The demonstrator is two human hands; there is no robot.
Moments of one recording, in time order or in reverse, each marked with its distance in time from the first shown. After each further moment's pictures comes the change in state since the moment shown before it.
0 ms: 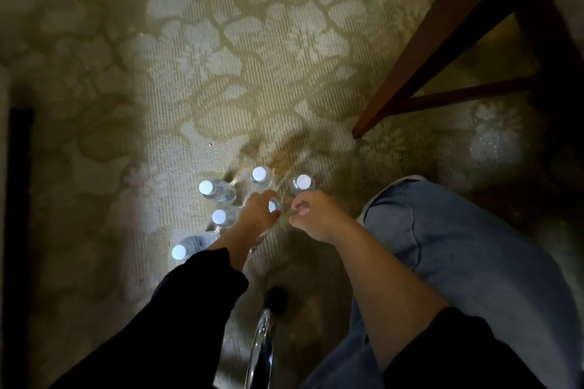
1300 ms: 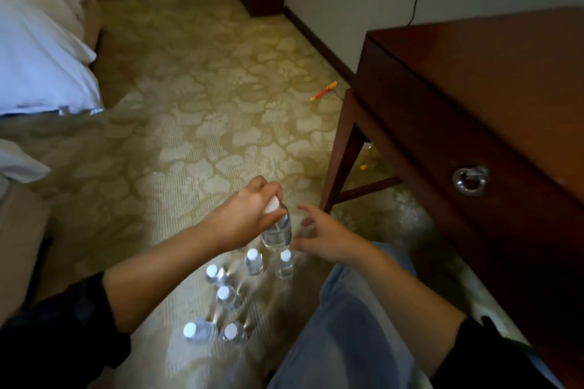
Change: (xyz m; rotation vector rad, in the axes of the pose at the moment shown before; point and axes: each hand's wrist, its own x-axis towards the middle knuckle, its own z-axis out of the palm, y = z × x) left_hand -0.253 0.124 -0.196 0.372 0.346 0.848; right_hand -0.186 -0.064 -0.031 0.066 0.314 -0.336
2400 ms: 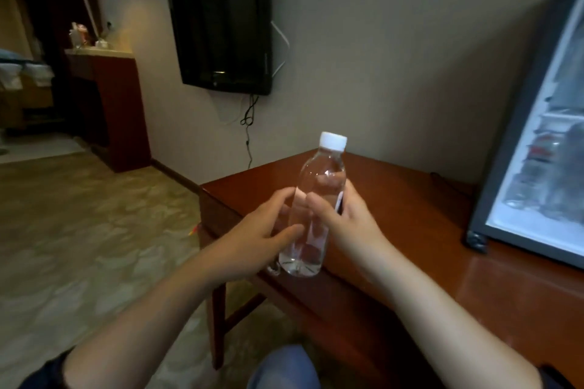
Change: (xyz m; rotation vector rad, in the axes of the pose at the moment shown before) left_hand 0.010 0.279 -0.098 -0.456 -0.059 0.658; right_hand -0.272 -0.077 -0.171 0.312 0.926 -0.547
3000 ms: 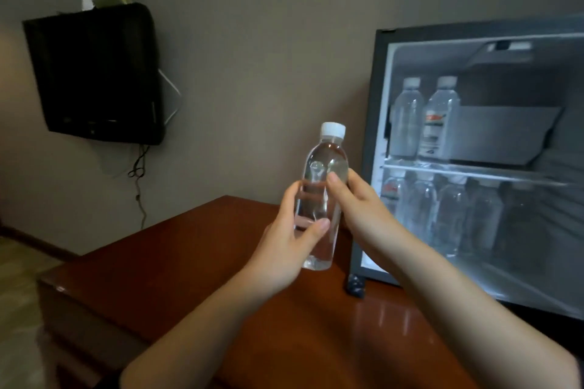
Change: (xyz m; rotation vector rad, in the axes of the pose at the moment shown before) left_hand 0.149 0.107 0.108 -0.411 0.076 0.254; right_hand 0.013 -0.074 -0.173 -0.210 0.375 -0.003
